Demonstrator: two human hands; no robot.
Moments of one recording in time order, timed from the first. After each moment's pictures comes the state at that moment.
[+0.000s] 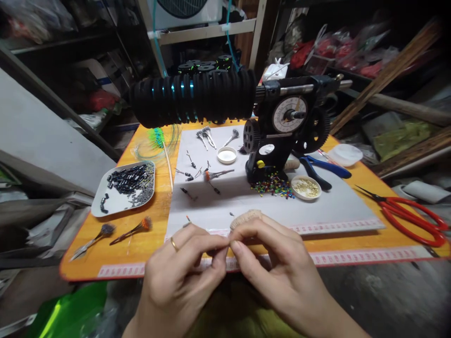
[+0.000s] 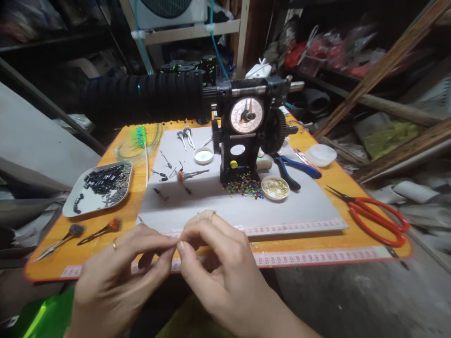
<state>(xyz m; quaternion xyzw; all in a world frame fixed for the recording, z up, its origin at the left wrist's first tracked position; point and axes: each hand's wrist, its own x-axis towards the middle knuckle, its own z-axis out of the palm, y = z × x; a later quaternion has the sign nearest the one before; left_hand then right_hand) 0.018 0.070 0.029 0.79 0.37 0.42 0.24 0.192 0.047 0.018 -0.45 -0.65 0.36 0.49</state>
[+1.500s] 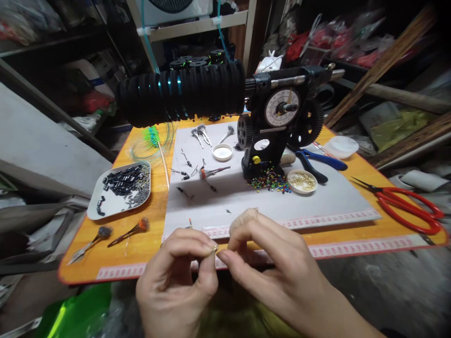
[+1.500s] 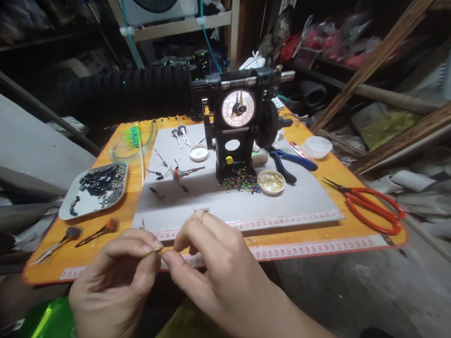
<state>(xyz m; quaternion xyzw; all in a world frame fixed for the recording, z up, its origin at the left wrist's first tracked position) 0.032 0.054 0.011 0.59 0.39 0.59 0.38 0.197 0.045 0.022 -0.44 -0.71 0.27 0.48</state>
